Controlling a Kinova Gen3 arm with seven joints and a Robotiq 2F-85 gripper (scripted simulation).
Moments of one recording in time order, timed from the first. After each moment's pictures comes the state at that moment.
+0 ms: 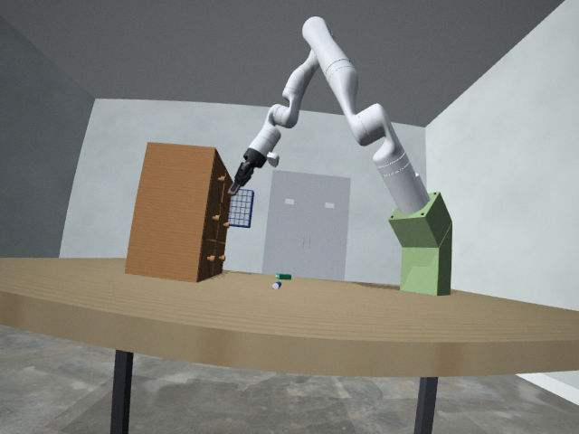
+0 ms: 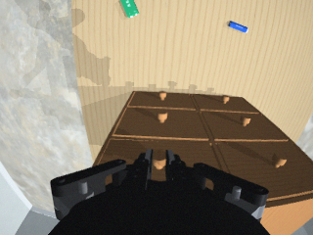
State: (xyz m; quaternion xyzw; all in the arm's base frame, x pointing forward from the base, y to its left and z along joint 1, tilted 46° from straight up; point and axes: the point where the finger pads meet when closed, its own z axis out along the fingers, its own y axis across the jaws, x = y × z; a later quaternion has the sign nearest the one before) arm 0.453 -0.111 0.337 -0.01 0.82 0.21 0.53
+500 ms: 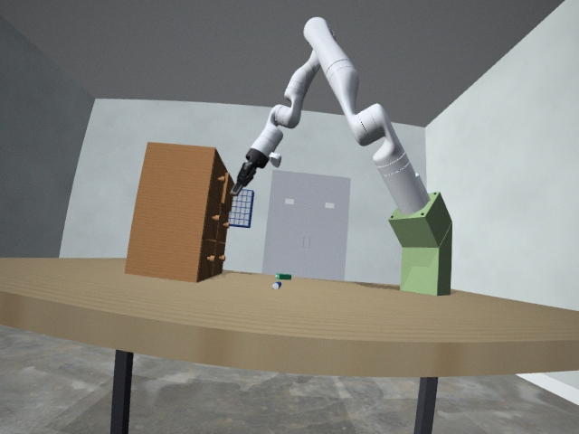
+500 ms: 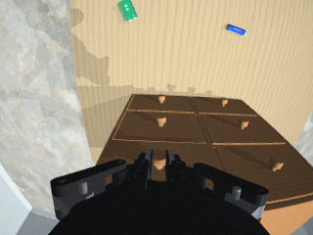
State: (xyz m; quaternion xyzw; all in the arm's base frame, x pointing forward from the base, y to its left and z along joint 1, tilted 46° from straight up) arm 0.447 -0.110 0.332 -0.01 0.82 0.22 0.53
